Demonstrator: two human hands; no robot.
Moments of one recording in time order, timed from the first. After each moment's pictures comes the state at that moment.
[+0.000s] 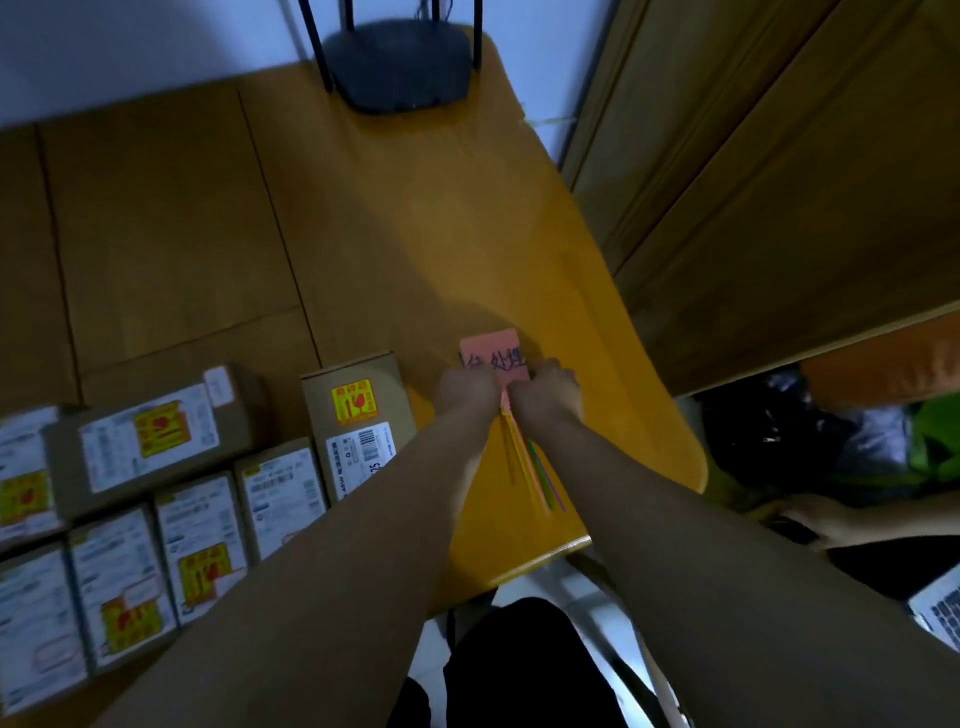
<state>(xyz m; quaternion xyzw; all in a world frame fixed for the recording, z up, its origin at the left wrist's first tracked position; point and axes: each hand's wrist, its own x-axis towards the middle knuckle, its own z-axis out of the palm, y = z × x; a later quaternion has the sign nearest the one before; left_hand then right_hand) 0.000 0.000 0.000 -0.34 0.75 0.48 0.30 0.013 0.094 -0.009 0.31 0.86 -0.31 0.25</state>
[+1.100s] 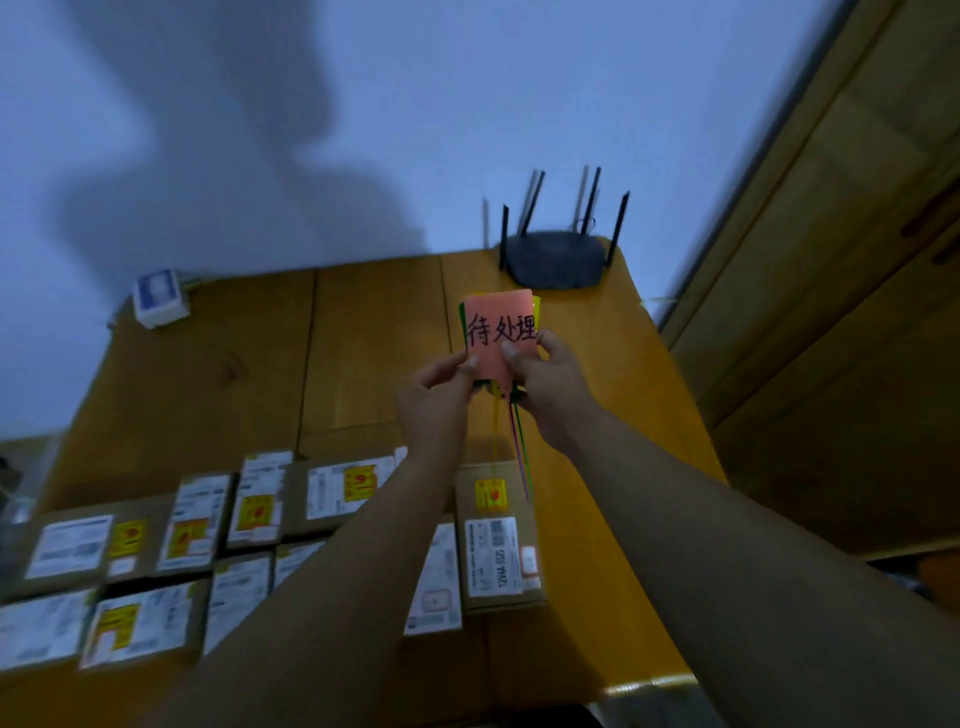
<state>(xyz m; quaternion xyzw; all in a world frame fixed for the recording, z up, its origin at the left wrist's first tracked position) -0.015 -0.173 0.168 -0.28 0.61 0.73 -0.13 -0.053 -0.056 0.186 0.10 0.64 -0.74 0.15</state>
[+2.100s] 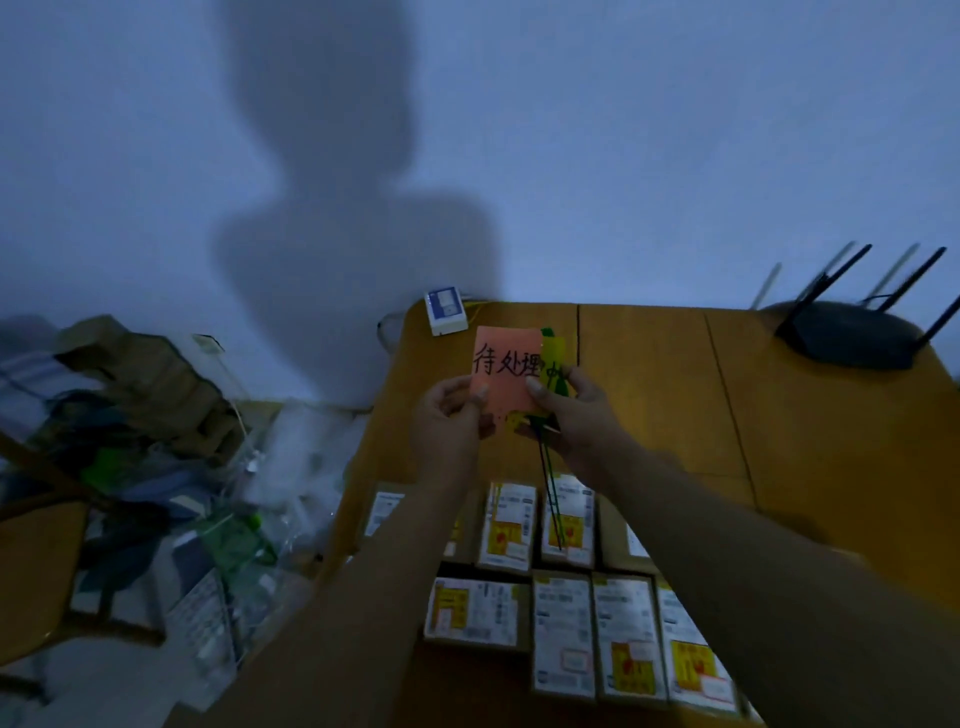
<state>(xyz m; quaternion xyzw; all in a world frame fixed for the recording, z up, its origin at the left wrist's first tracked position) 0.116 -0.594 0.207 -0.31 0.61 0.69 -0.22 0.044 -0.459 0.217 0.00 0.57 -0.77 0.29</state>
